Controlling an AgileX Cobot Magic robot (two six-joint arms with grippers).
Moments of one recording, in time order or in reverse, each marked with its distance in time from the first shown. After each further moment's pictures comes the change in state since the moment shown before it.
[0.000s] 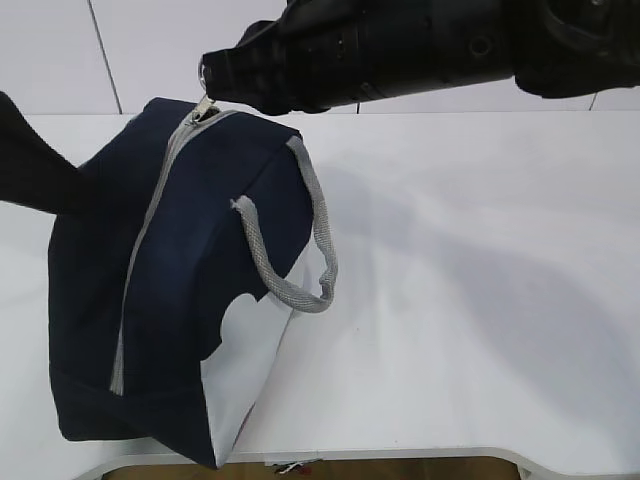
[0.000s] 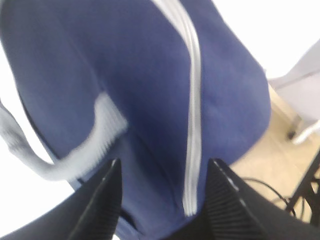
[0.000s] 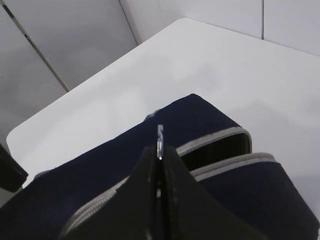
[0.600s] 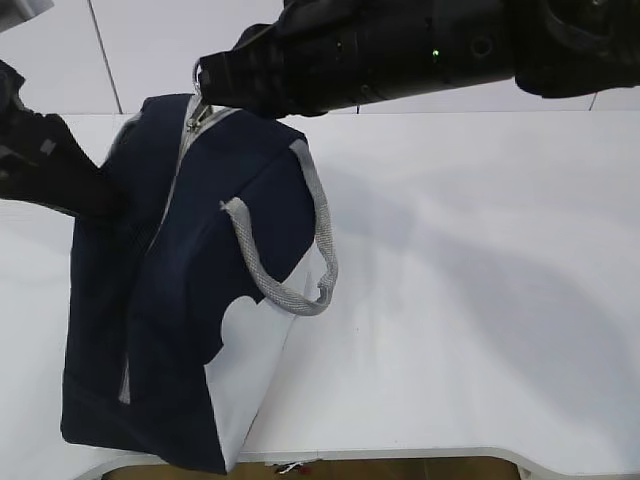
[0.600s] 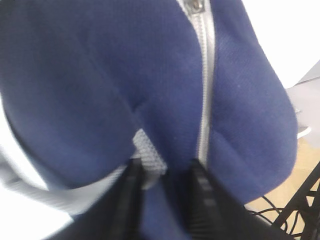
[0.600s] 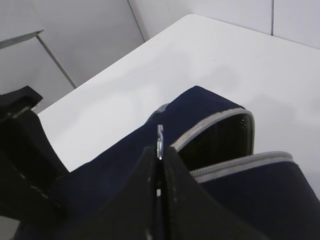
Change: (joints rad) left arm 0.000 0.126 -0.011 -0.041 -0.048 -0.002; right arm 0.000 0.000 0.000 0.000 -0.029 0.004
